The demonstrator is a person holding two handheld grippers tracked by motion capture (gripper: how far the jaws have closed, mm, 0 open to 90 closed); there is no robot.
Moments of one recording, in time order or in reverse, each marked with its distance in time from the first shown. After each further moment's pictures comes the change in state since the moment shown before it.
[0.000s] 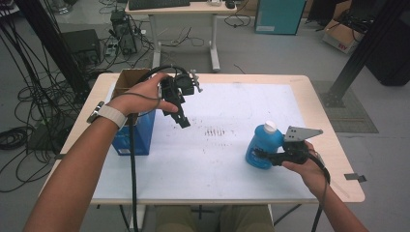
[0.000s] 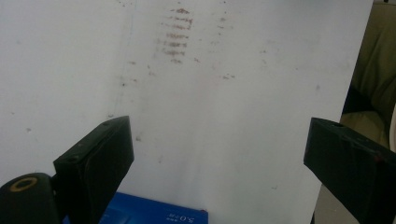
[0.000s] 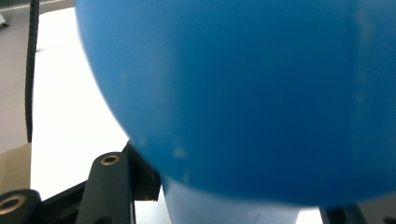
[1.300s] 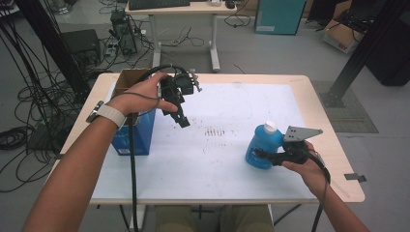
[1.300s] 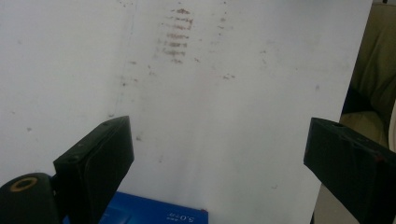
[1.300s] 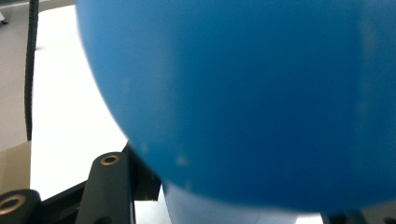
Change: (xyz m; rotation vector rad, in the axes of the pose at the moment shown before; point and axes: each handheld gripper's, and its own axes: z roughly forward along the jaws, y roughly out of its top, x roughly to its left) left arm 0.000 -0.001 -0.001 -0.008 -0.005 -0.015; right arm 0.000 0.001 0.000 0.004 -0.002 0.001
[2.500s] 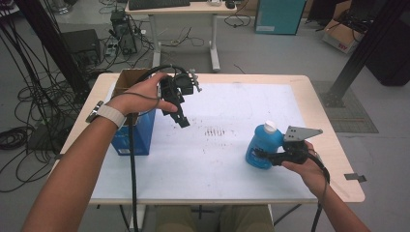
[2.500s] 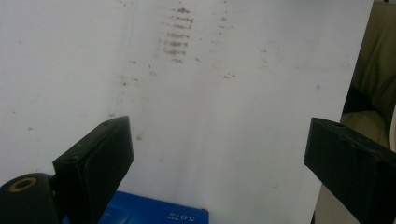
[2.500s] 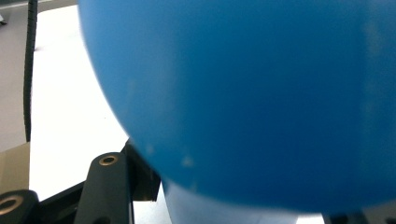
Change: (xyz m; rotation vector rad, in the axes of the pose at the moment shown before) left arm 0.000 0.000 0.000 0.005 -0.001 0.001; right arm 0.000 0.000 0.000 -0.003 -0.004 0.001
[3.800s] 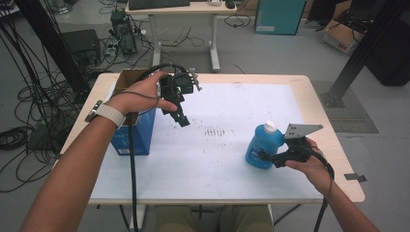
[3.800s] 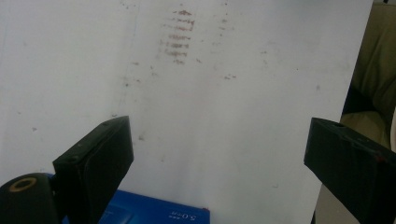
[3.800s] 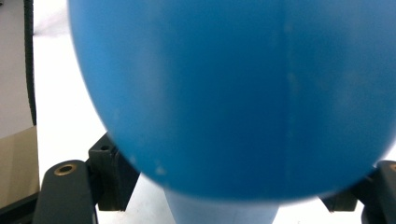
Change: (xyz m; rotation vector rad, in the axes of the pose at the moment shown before) left arm 0.000 0.001 -0.004 -0.005 0.013 0.011; right arm -0.006 0.009 -0.006 0.087 0.015 -0.026
